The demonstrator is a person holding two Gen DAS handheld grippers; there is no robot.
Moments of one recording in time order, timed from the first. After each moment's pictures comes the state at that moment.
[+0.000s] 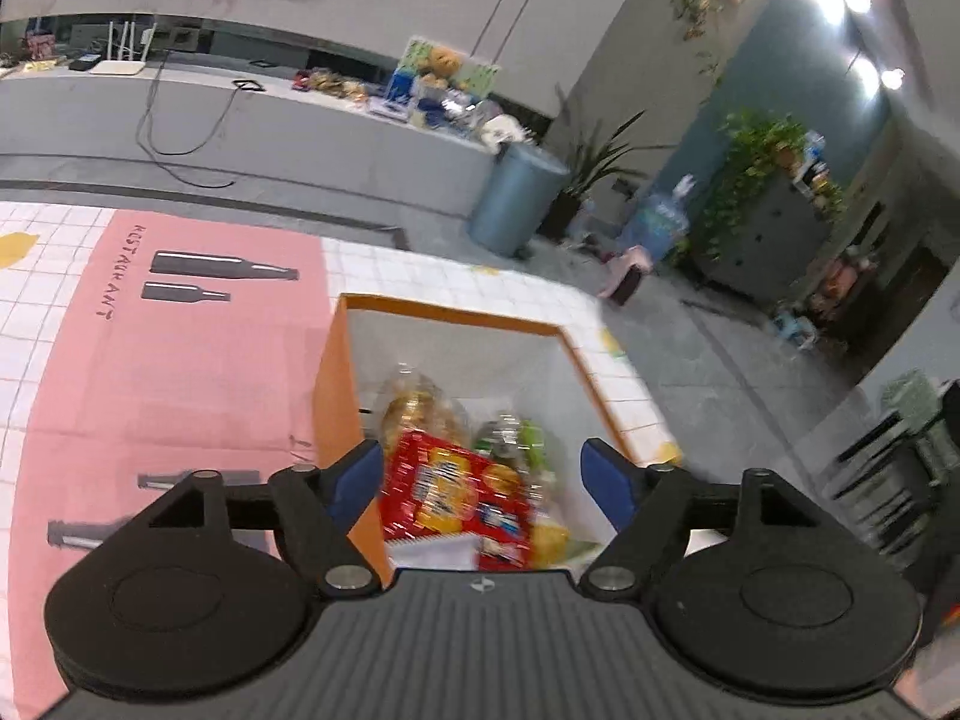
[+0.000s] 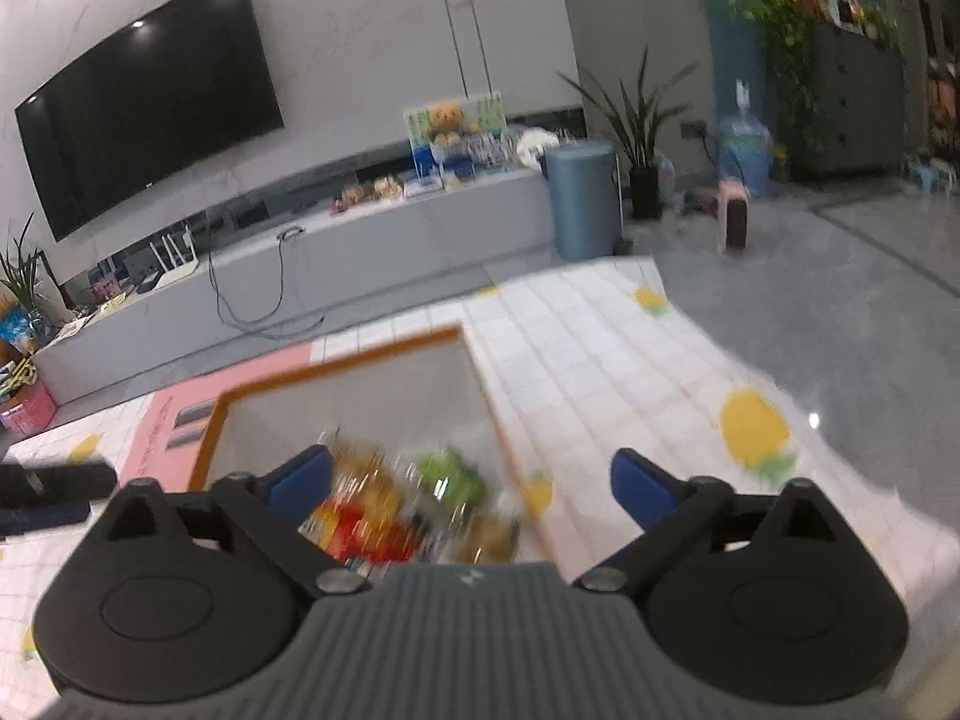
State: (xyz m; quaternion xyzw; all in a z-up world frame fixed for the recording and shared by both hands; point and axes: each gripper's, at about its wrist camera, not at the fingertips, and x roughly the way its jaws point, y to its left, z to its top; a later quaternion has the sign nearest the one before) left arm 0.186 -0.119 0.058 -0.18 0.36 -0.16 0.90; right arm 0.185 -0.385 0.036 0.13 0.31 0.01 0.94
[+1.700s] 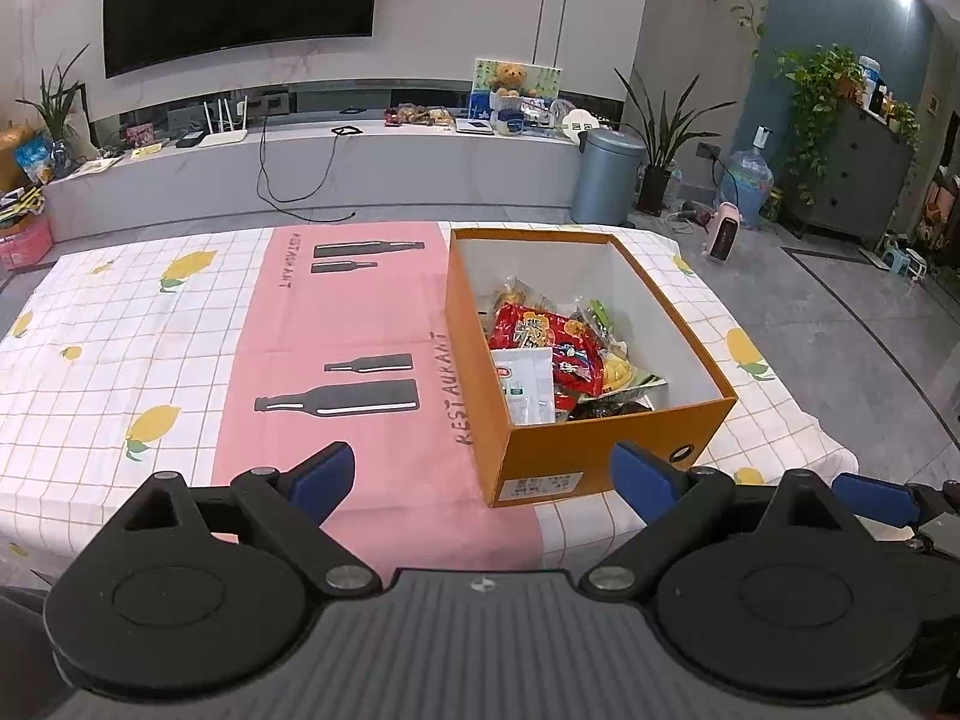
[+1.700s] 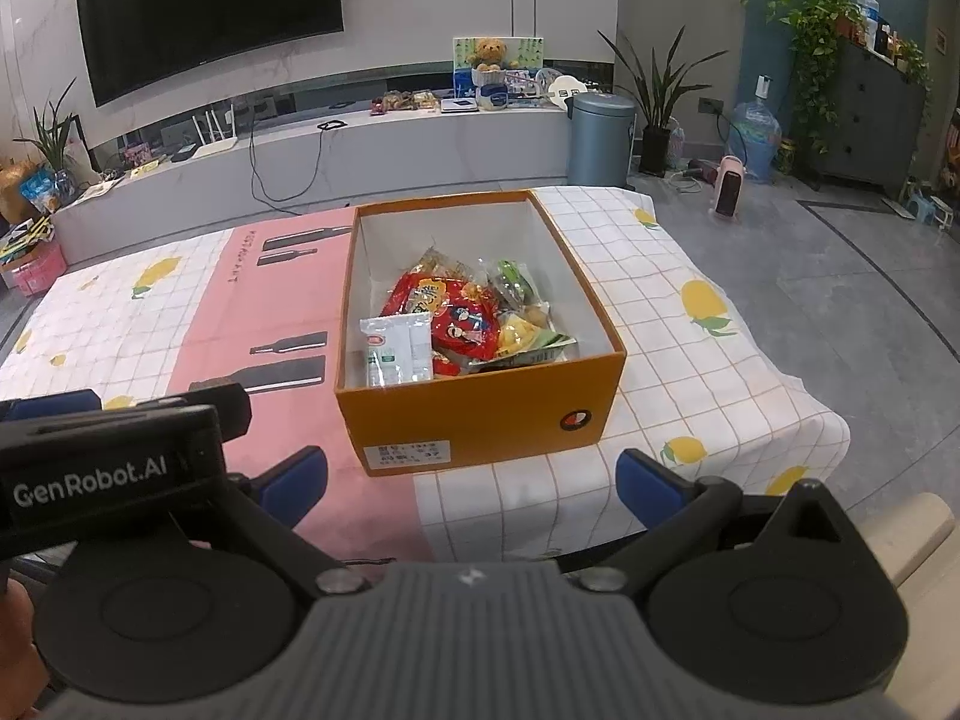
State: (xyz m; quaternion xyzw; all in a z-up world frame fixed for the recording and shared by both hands) left arm 0.012 -0.153 0.079 -0.04 0.36 -0.03 0.93; right arm -0.012 -0.297 0.094 0.02 0.38 0.01 0.92
